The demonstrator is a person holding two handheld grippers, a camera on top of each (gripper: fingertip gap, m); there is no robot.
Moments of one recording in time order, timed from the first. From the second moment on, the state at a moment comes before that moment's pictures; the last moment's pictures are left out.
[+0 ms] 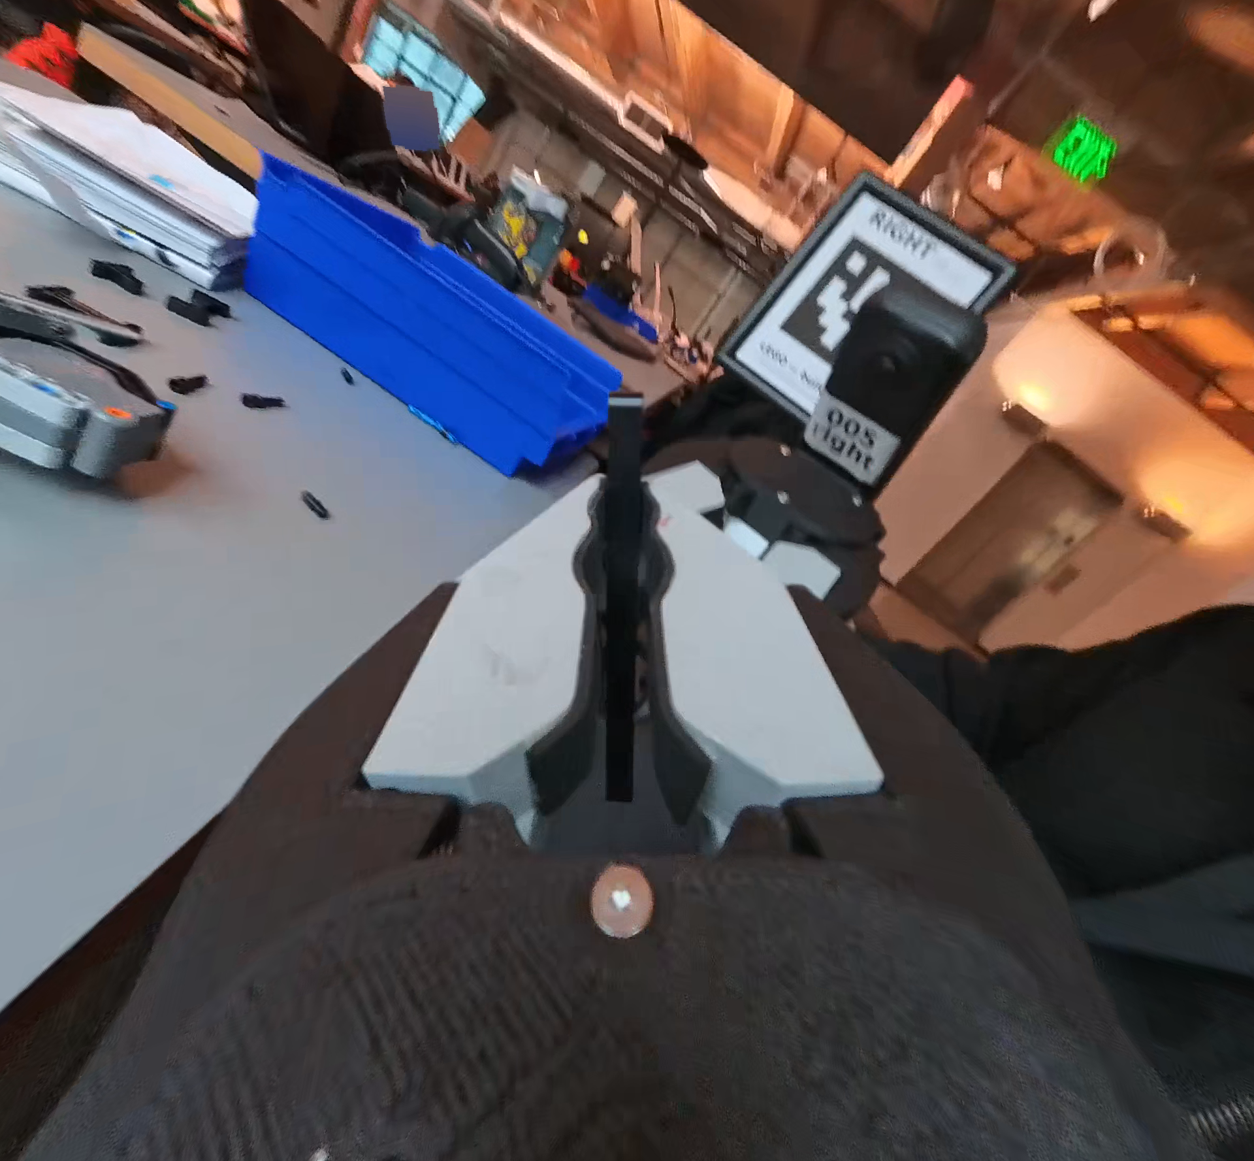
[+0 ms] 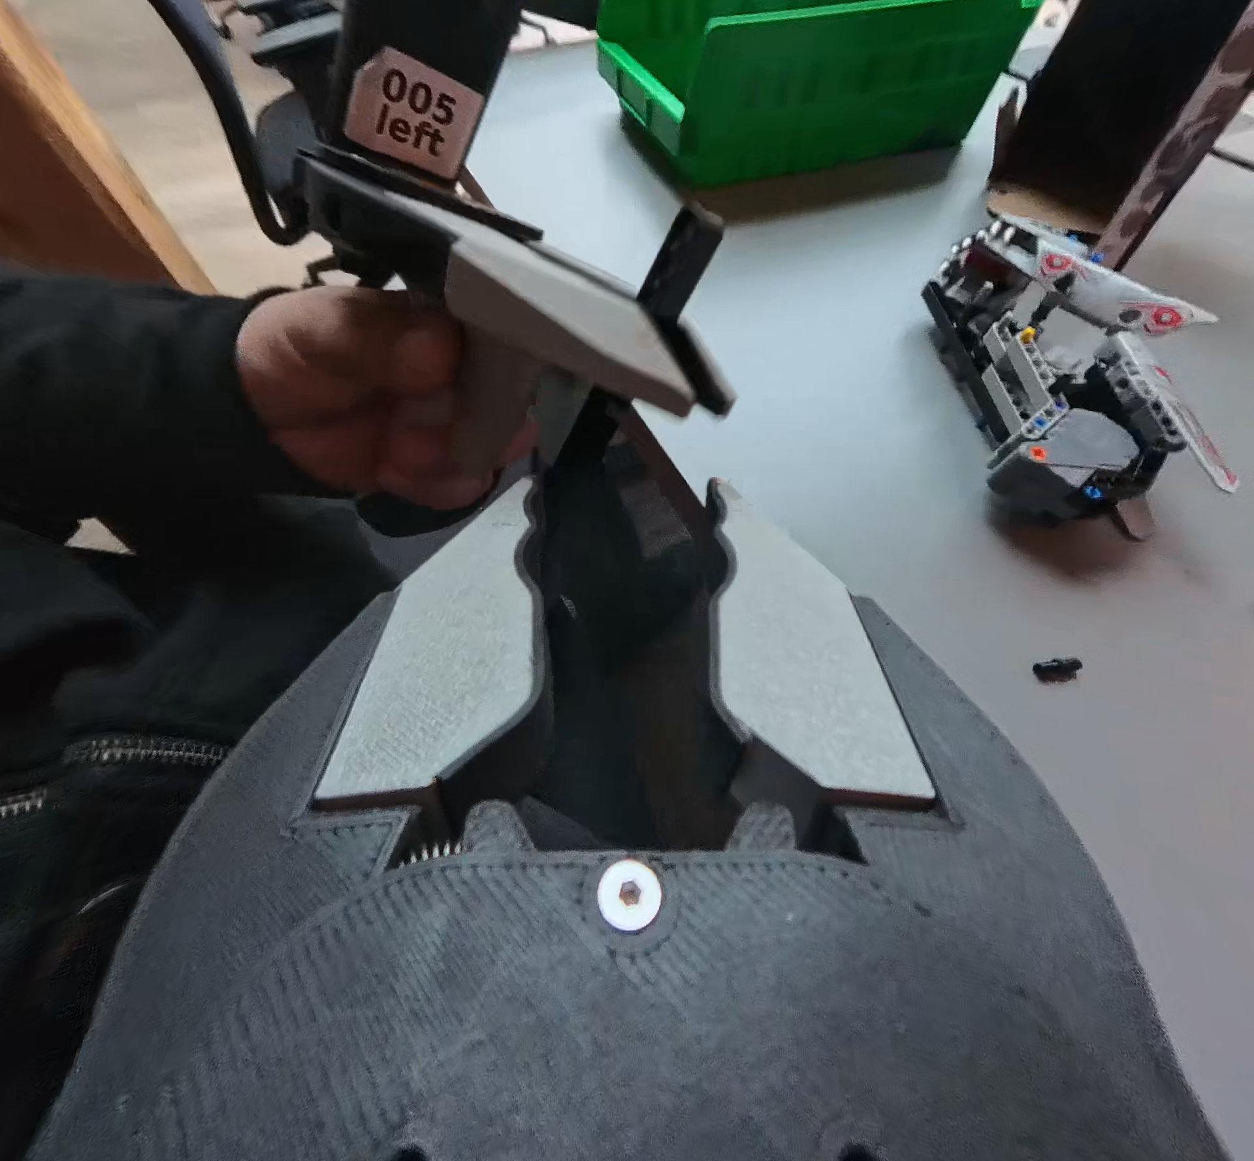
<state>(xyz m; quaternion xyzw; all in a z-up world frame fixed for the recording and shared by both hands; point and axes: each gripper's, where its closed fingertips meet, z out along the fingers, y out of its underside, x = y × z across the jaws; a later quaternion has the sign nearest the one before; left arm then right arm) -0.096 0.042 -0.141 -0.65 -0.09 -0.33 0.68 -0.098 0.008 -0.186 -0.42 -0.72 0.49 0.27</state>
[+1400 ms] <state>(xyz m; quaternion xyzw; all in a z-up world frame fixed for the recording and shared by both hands) -0.247 -0.364 -0.248 -0.71 -0.44 0.33 0.43 -0.204 0.263 -0.150 -0.56 -0.59 0.20 0.55</state>
